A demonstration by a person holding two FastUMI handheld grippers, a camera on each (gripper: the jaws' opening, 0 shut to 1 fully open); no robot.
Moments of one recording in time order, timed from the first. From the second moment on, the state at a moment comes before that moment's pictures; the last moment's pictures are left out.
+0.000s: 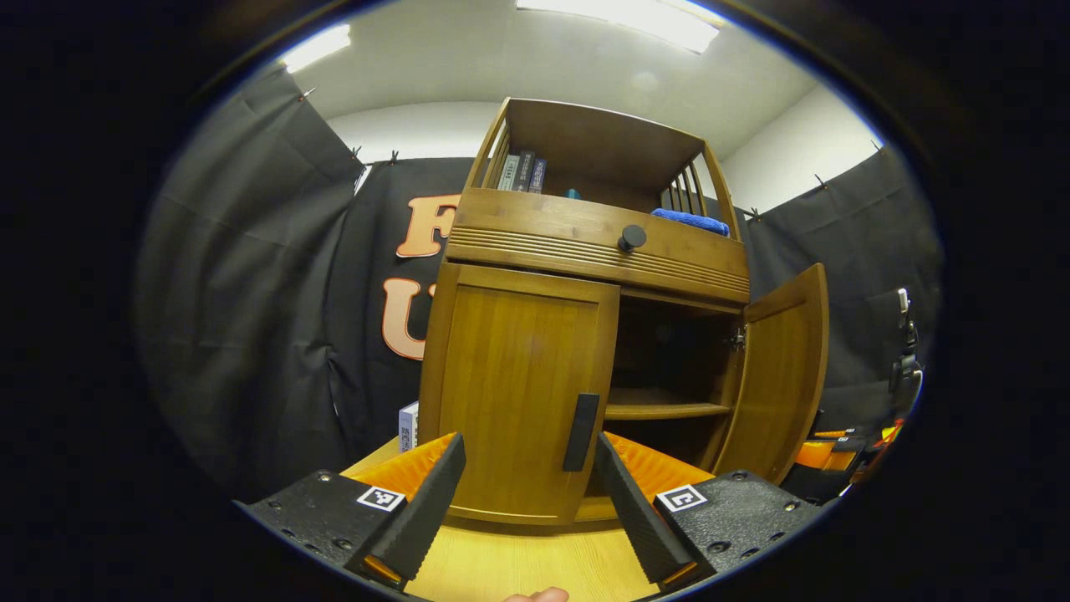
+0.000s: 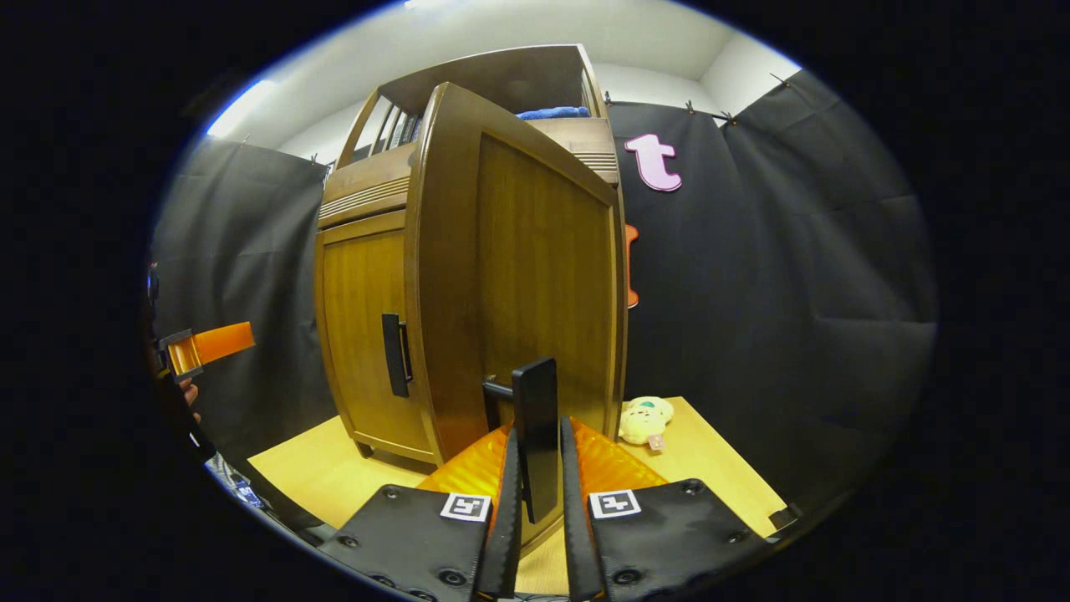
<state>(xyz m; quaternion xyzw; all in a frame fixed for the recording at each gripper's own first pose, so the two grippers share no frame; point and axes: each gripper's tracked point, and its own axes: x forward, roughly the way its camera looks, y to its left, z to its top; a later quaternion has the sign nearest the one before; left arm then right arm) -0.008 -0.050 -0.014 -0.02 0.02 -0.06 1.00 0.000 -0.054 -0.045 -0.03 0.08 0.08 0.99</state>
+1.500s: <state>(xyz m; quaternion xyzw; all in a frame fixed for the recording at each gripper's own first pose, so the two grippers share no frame) -0.005 -0.018 -0.023 -0.03 0.02 -0.01 1.00 0.013 -0.197 -0.040 0.02 0.07 0.14 0.99</state>
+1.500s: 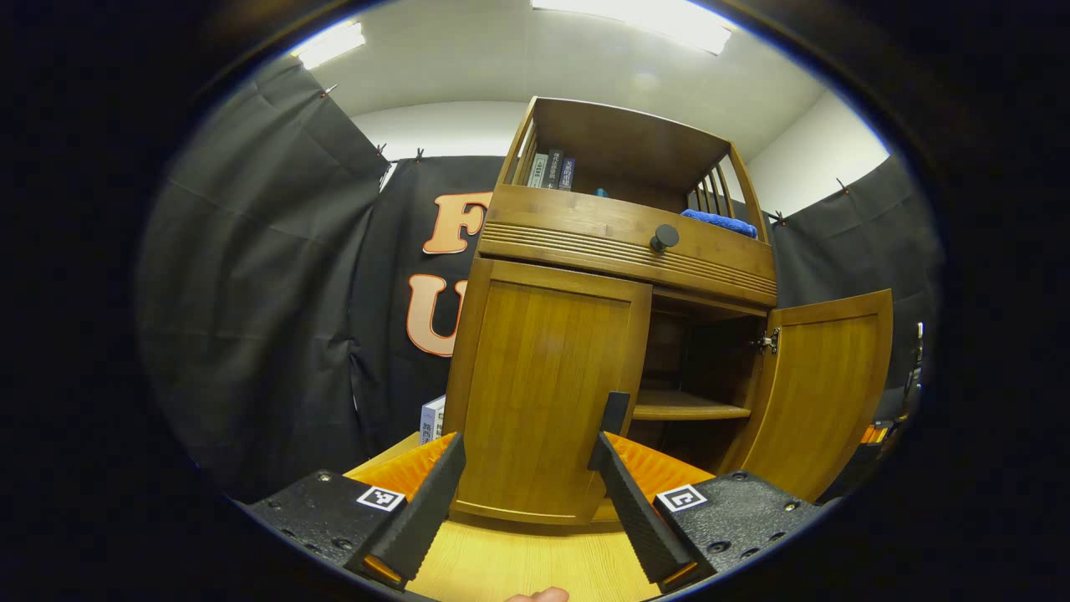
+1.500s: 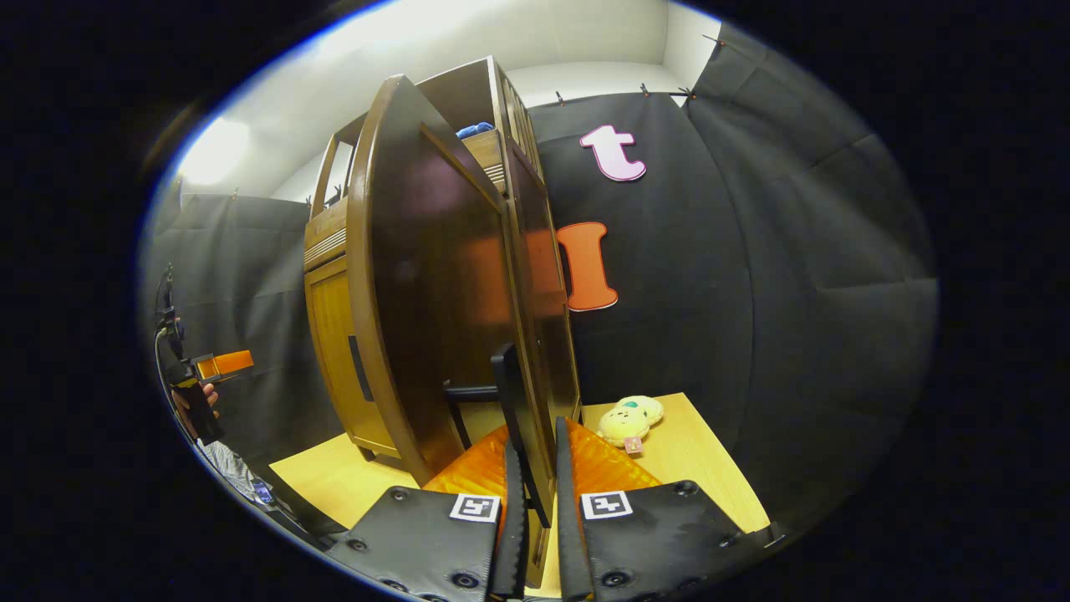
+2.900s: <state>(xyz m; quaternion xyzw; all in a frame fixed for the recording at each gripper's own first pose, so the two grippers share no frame) 0.150 -0.134 -0.092 0.00 0.06 -0.14 0.99 -0.083 -0.096 -0.019 0.02 0.04 -0.01 1.00</state>
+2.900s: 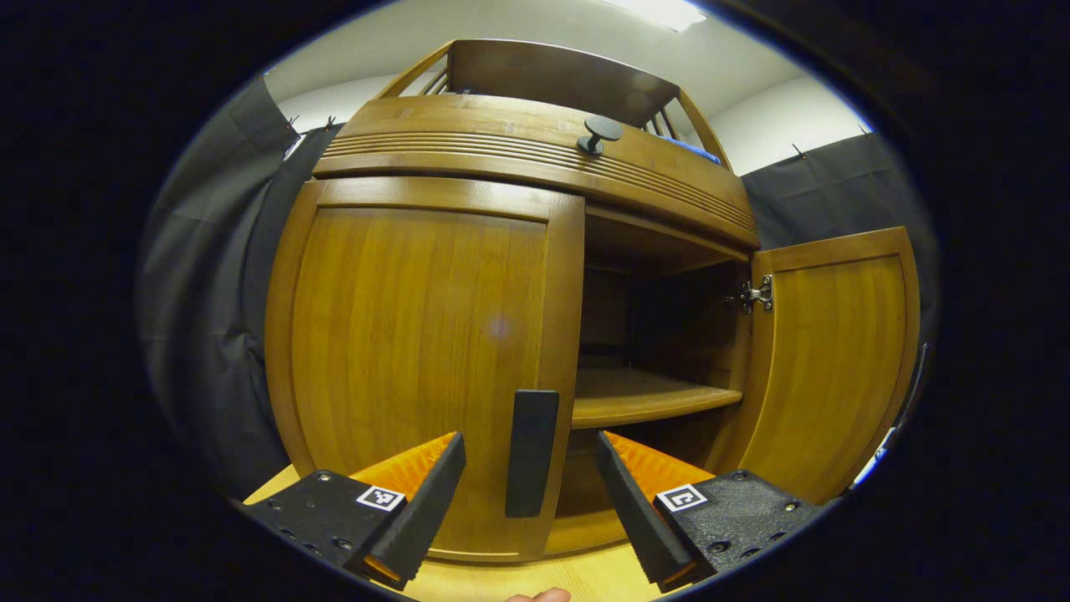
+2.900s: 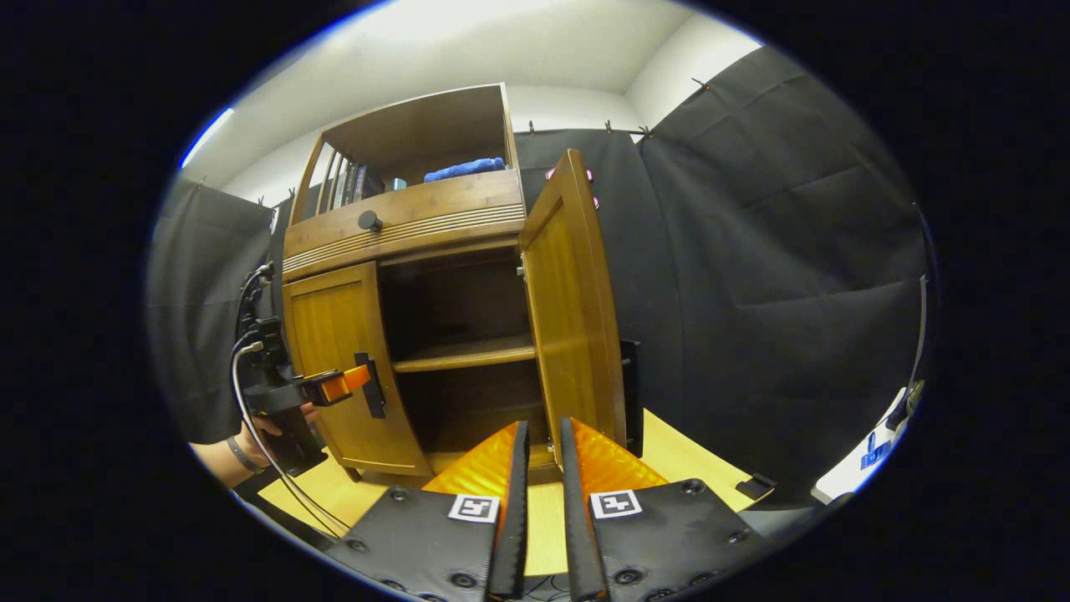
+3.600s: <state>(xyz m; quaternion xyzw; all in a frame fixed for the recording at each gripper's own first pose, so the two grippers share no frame) 0.200 -0.129 -0.113 0.00 0.04 -0.12 0.99 -0.074 -0.084 -0.031 0.01 0.06 0.00 1.00</state>
